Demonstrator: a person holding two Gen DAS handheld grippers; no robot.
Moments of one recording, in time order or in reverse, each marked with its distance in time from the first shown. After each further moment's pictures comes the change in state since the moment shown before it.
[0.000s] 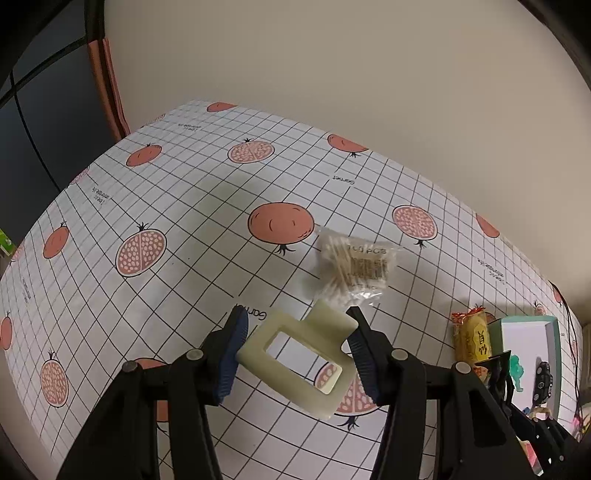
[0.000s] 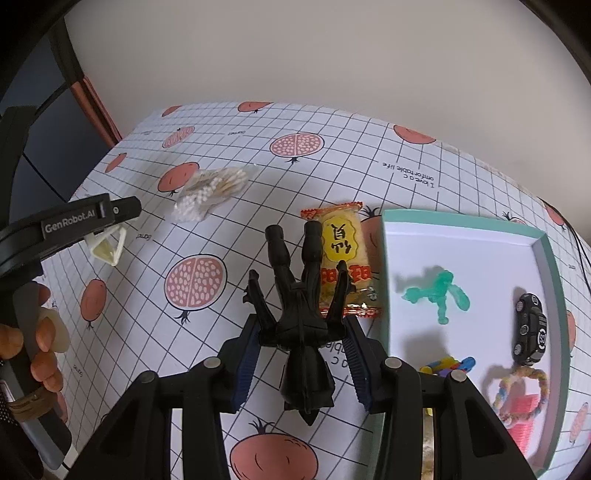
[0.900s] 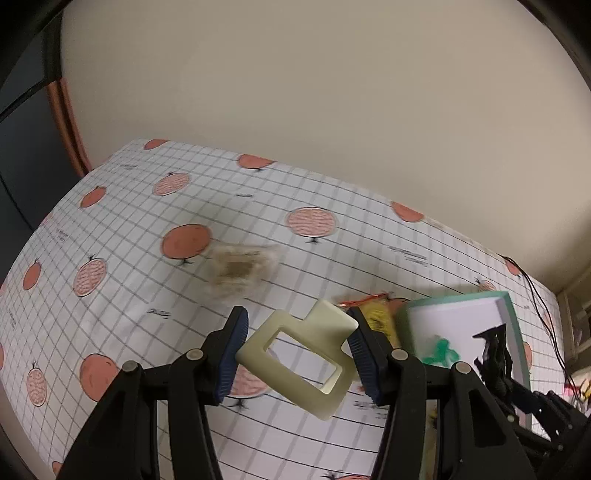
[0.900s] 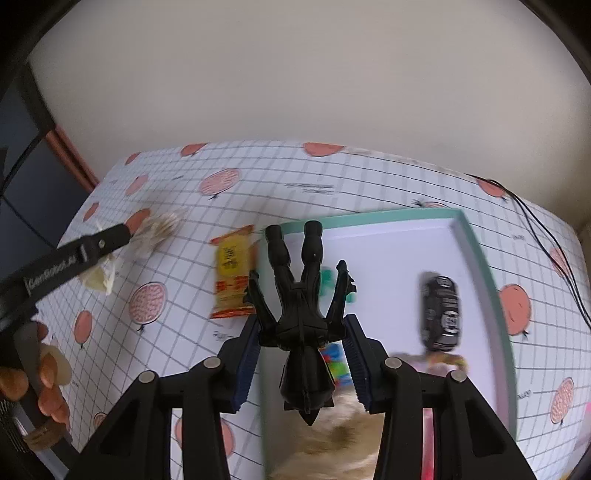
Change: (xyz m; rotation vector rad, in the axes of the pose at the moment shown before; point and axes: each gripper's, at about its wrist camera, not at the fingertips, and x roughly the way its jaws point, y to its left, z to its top) left arm -0.041 -0.103 -0.019 0.137 -0.062 -0.103; right arm -0.052 -0.097 -0.014 0.158 -0.073 -0.041
